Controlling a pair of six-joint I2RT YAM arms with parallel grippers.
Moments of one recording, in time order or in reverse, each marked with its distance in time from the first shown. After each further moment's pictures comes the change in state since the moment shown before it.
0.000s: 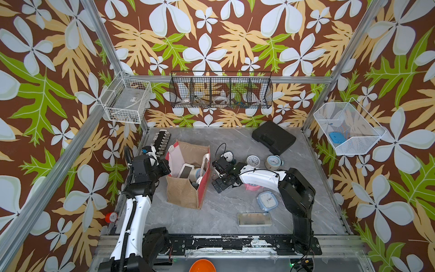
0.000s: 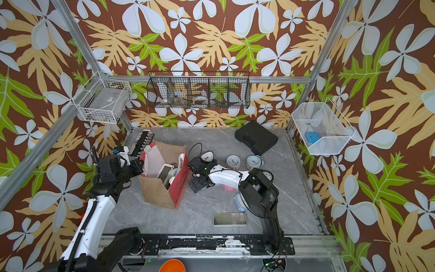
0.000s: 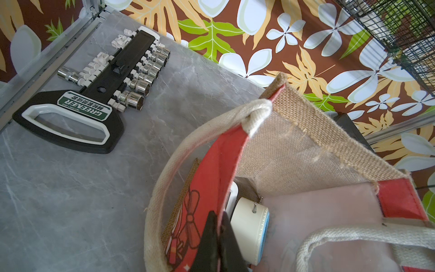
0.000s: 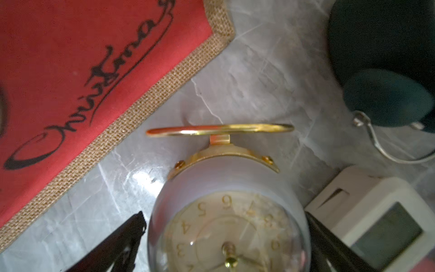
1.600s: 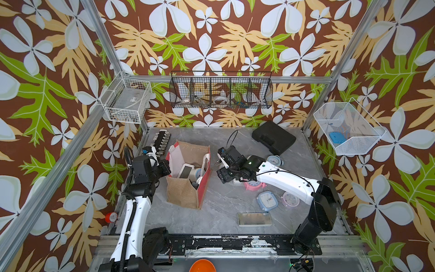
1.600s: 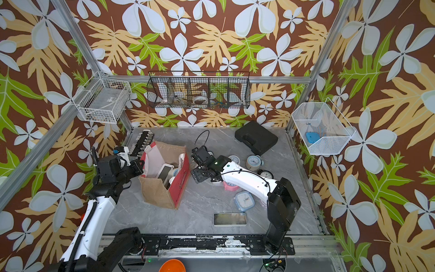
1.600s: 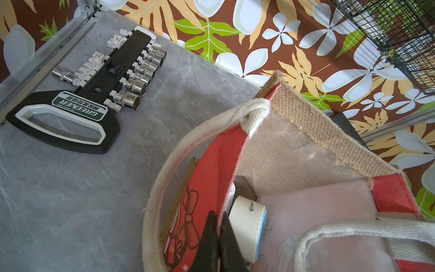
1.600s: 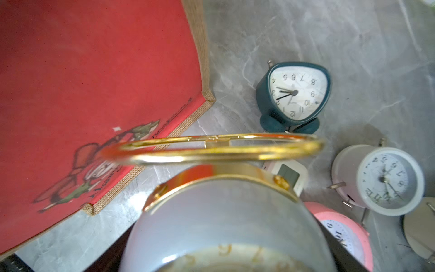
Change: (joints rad) left arm 0.000 -0.011 -0.009 0.004 0.016 0.000; right arm 0.002 -0.294 0.064 -0.134 0.059 0.032
